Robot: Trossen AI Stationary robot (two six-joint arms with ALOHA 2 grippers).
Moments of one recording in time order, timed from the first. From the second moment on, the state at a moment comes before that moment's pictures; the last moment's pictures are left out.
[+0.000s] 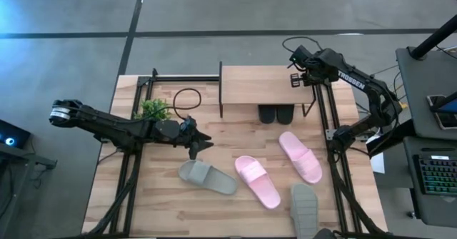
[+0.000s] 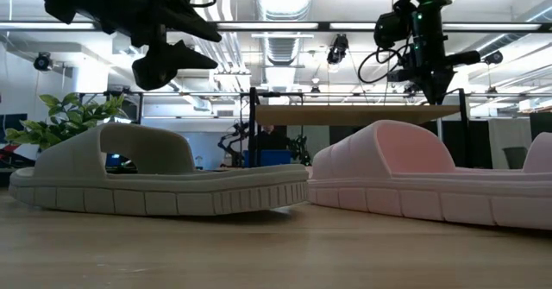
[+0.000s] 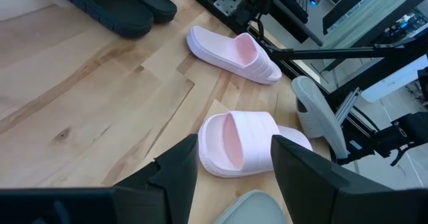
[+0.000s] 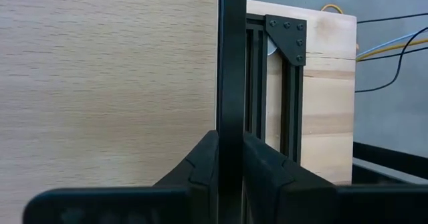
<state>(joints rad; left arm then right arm) -0.12 1.09 0.56 0.17 -0.15 -0.72 -0.84 1.46 1.30 -1.28 0.40 0.62</state>
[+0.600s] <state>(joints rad) -0.12 1.09 0.56 0.17 -0.15 -0.72 -0.80 1.46 1.30 -1.28 0.36 0.64</state>
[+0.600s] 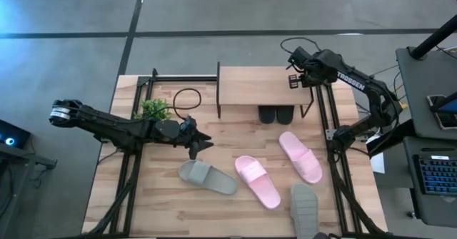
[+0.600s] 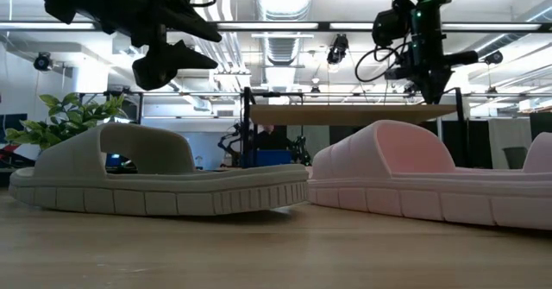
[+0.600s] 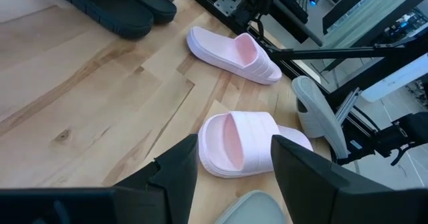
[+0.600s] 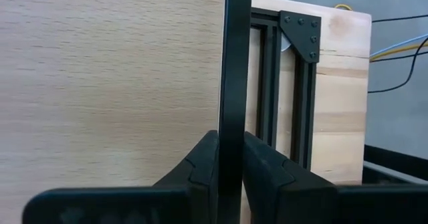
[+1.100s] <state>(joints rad) -0.12 1.09 0.56 0.17 -0.15 -0.72 -0.78 1.46 1.30 -1.28 0.36 0.64</state>
